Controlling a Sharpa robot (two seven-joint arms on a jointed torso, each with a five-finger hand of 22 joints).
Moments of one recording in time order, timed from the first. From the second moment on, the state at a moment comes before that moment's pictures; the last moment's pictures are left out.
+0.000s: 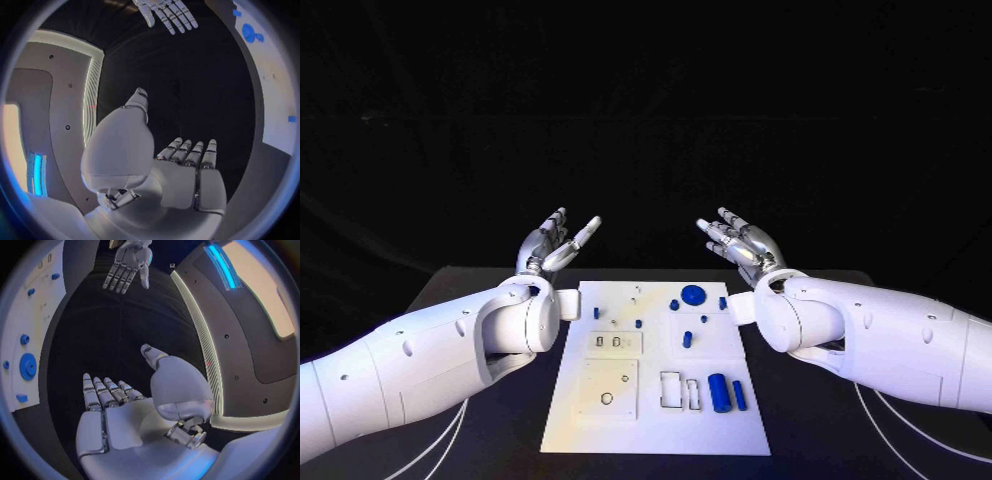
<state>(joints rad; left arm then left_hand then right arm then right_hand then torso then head) 1.09 -0.72 0.02 1.39 0.02 -0.62 0.52 1.32 -0.19 0.03 0.29 0.10 0.13 0.13 0.02 0.02 0.08 0.15 0.01 0.01 0.06 0.22 0.01 0.01 0.05 0.11 0.28 0.02 0.02 1.18 -0.74 -0.11 1.45 -0.04 -0.53 0.45 1.03 0.02 0.37 0.07 0.11 0.07 0.13 0.01 0.02 0.13 0.28 0.01 0.02 0.13 0.27 0.02 0.02 0.05 0.20 0.28 0.03 0.03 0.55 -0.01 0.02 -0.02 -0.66</state>
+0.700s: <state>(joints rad) 1.09 -0.79 0.02 1.48 0.06 -0.57 0.60 1.50 -0.10 0.28 0.26 0.09 0.83 0.21 0.26 0.16 0.94 0.20 0.19 0.06 0.90 0.15 0.33 0.19 0.17 0.80 0.27 0.32 0.14 1.27 -0.76 -0.14 1.38 -0.43 -0.34 0.38 1.23 -0.02 0.49 -0.12 0.11 0.65 0.18 0.21 0.14 0.80 0.23 0.16 0.07 0.79 0.19 0.24 0.13 0.16 0.71 0.28 0.27 0.15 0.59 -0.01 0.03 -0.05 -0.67</state>
